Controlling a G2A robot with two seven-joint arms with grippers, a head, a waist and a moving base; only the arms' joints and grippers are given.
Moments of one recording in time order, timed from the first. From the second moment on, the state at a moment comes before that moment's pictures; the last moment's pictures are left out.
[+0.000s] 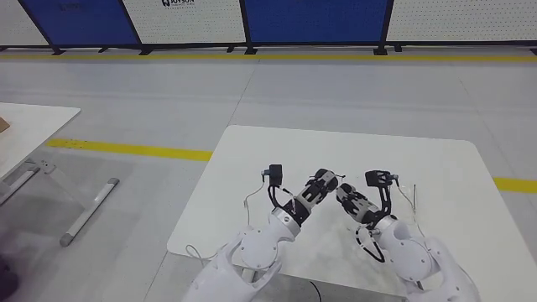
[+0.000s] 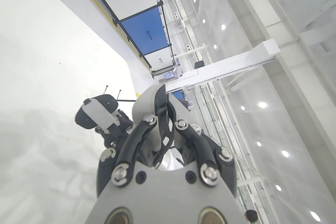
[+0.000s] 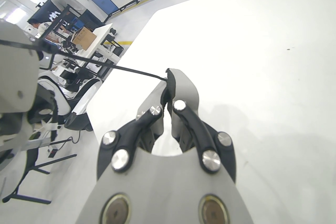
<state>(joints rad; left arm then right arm) 1.45 -1.33 -1.02 -1.75 -0.02 -0.02 0.01 -1.34 -1.26 1.12 -1.58 -0.60 -0.09 0.44</state>
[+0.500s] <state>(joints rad) 1.45 -1.33 -1.08 -1.75 -0.07 0.05 0.09 -1.44 -1.24 1.36 -1.66 -0.17 -0.20 0.46</state>
